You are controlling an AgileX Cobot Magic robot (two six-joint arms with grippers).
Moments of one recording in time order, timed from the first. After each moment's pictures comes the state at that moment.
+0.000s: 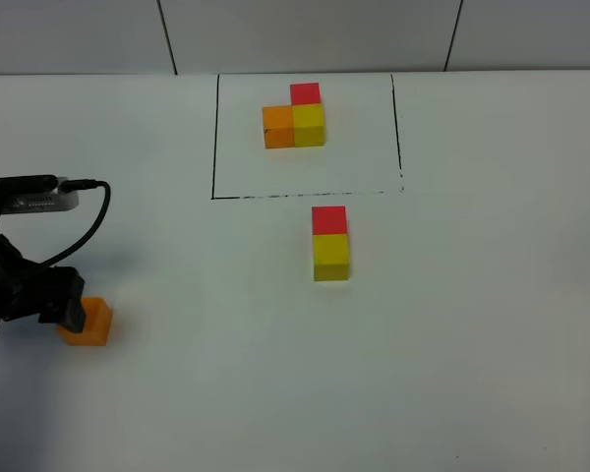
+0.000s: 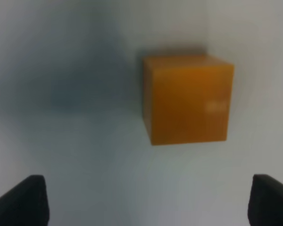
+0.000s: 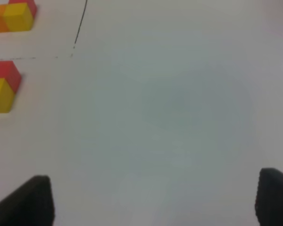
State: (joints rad) left arm -0.04 1.56 -0.81 -0.18 0.73 0.10; right arm -0.03 0.01 -0.50 0.06 1.07 -0.05
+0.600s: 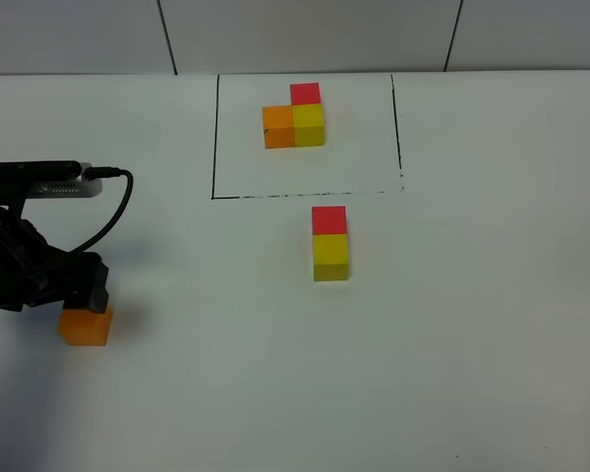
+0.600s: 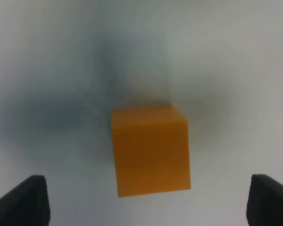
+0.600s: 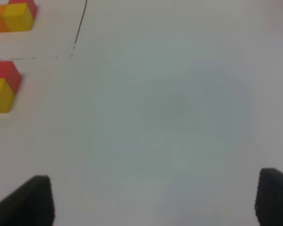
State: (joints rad) left arm -0.11 1.57 -0.81 -0.18 0.62 0.08; right arm -0.03 0.01 -0.50 0.06 1.07 -0.05
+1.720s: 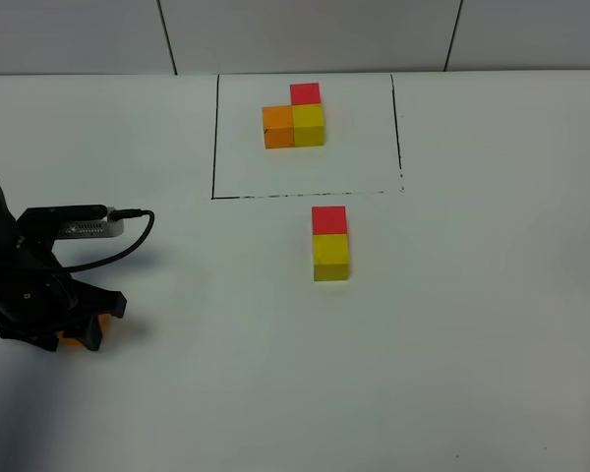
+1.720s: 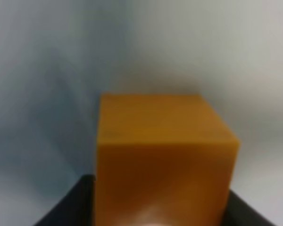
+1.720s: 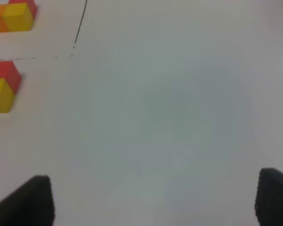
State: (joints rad) left arm -0.11 1.78 -0.81 -0.18 0.59 0.05; right arm -0.03 0.01 -0.50 0.06 1.07 -0.05
